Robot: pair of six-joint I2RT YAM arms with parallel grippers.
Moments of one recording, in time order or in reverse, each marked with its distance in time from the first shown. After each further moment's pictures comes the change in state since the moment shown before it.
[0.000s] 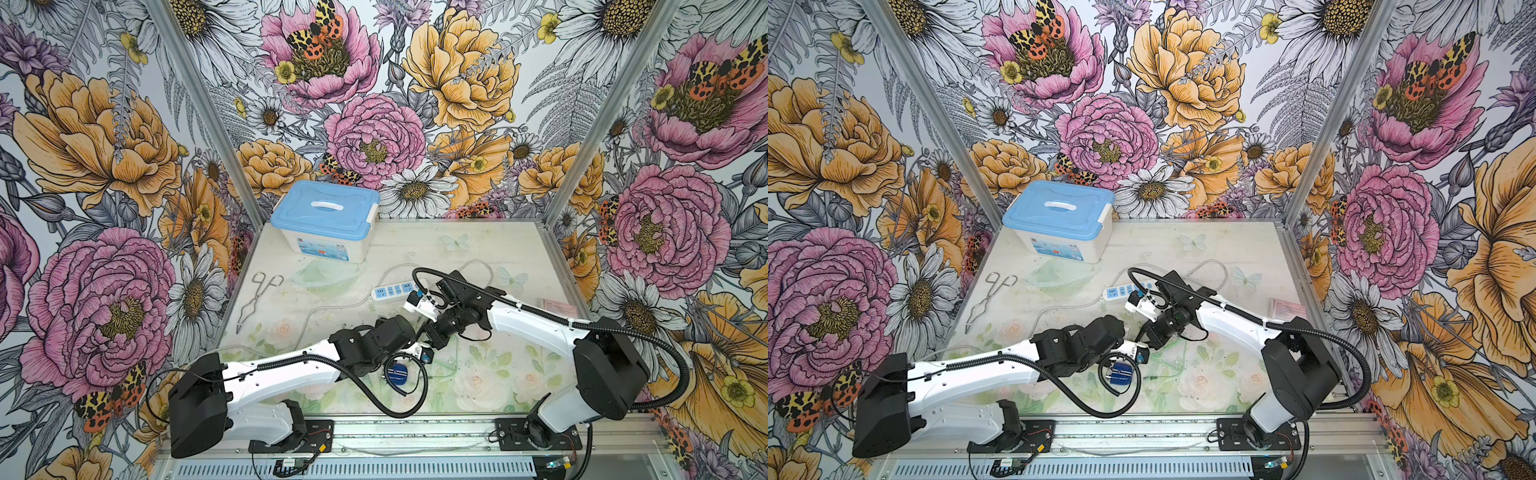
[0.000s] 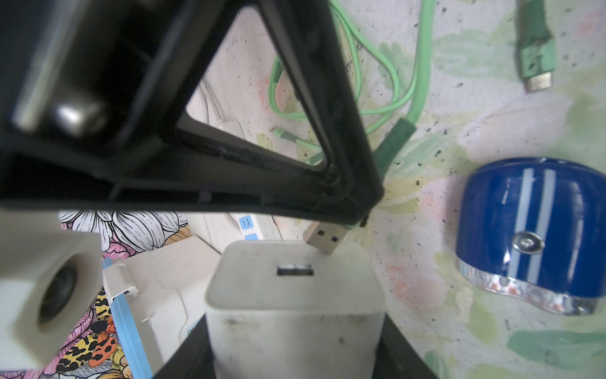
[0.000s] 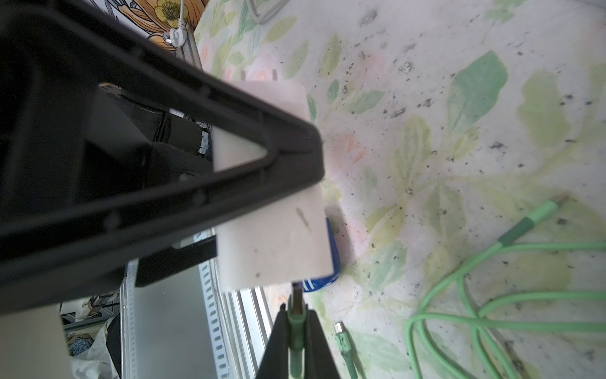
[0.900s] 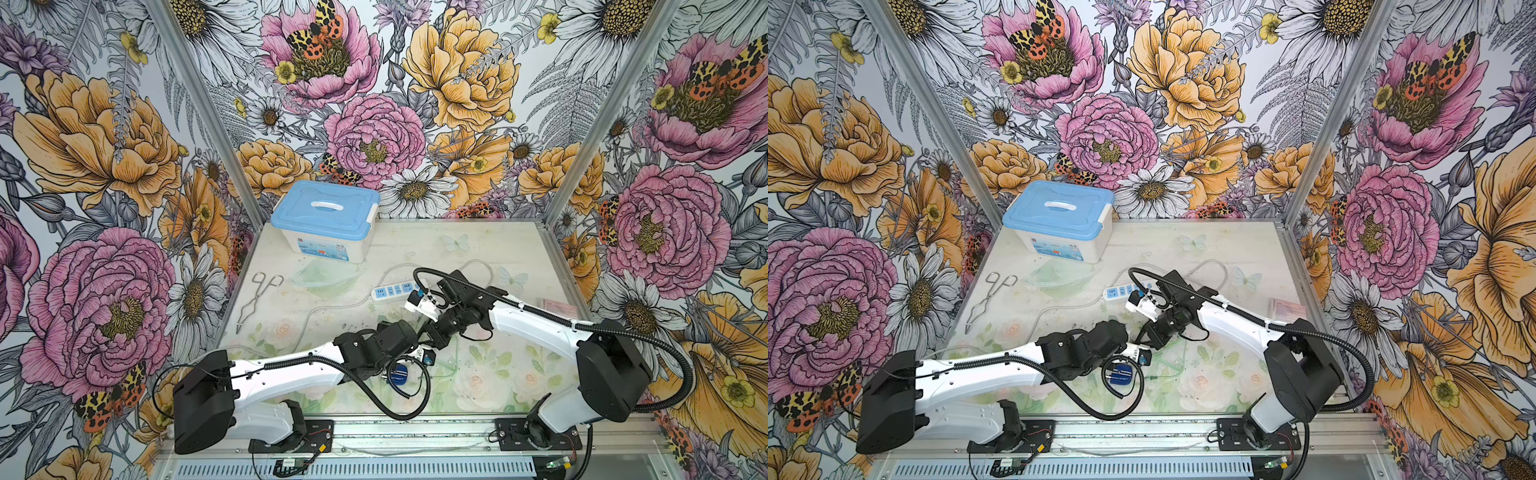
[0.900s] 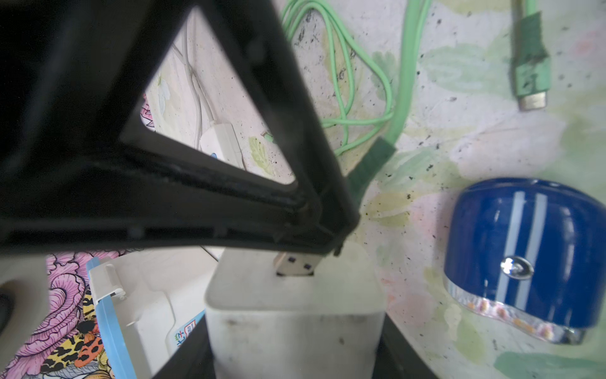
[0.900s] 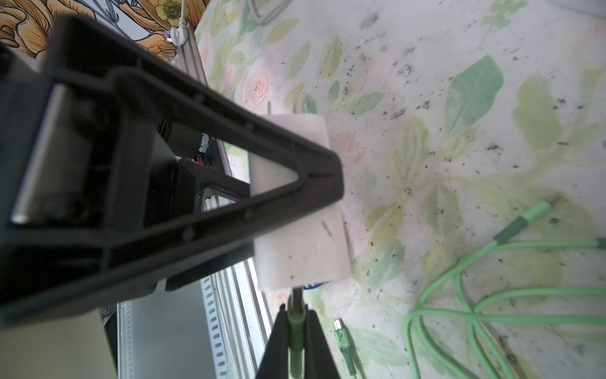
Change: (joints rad) left arm -0.035 0.021 -0.026 0.032 -0.020 -0.034; right arm -0.005 -0.011 0.002 -0.021 -0.005 -0.018
